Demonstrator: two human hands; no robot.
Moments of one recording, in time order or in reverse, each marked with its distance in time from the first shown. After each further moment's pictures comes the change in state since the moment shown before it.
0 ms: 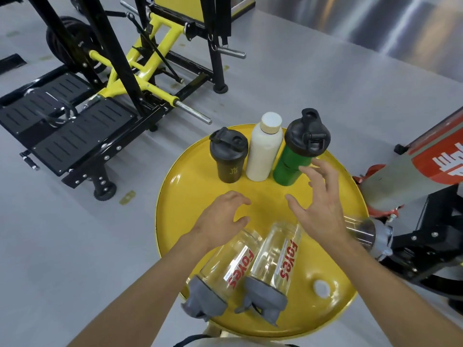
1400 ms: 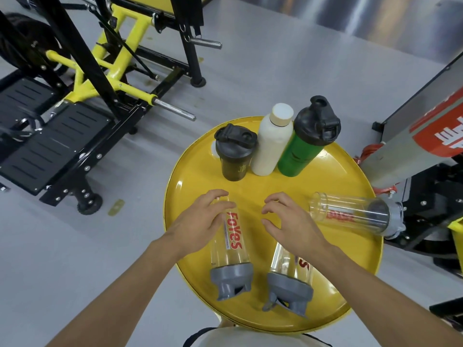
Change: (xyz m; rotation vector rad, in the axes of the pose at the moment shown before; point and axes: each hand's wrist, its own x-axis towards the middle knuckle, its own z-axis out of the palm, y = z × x) left_hand -0.020 -0.085 -0.046 0.081 -0.086 0.201; right_hand -0.036 -0.056 0.066 -0.126 -0.434 0.138
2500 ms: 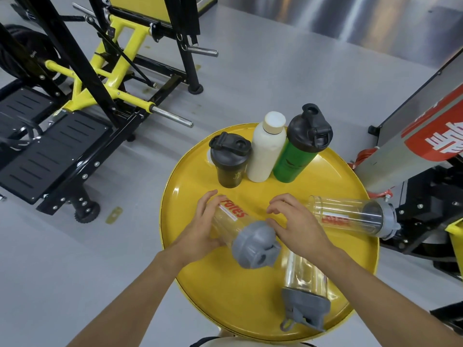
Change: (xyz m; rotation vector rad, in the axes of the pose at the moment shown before) left_hand 0.009 -0.011 0.033 -0.343 0.088 -0.034; right_hand 0.003 0.017 -0.011 0.109 0.076 0.009
